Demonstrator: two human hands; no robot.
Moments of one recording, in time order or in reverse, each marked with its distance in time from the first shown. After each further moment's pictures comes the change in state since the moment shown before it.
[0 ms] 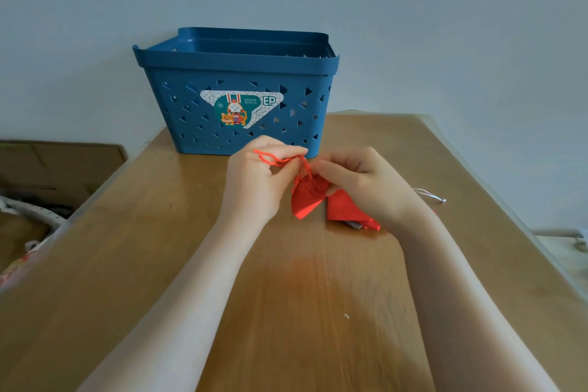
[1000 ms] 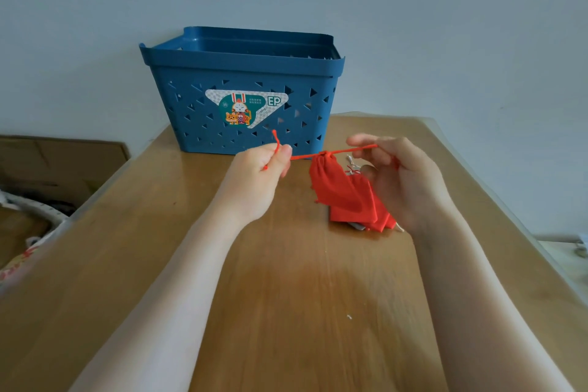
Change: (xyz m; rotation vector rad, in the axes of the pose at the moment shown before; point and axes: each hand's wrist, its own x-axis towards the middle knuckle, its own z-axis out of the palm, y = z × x) left_hand 0.005 -0.009 -0.018 0.039 -0.267 -0.113; right_hand 0.005 0.017 -0.018 0.781 0.235 0.048
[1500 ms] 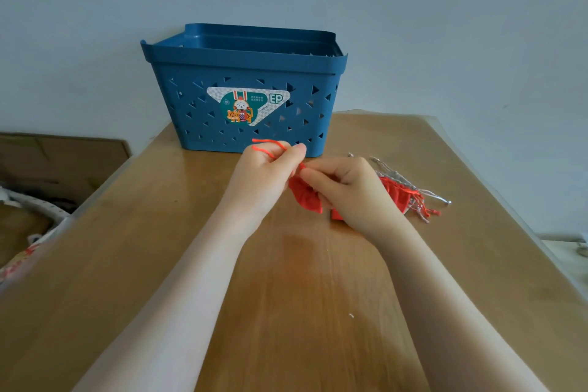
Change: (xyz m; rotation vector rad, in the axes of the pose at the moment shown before) left_hand -0.002 0.016 0.010 -0.446 0.062 -0.148; right_hand -0.012 0.025 0.036 -0.818 -0.229 -0.237
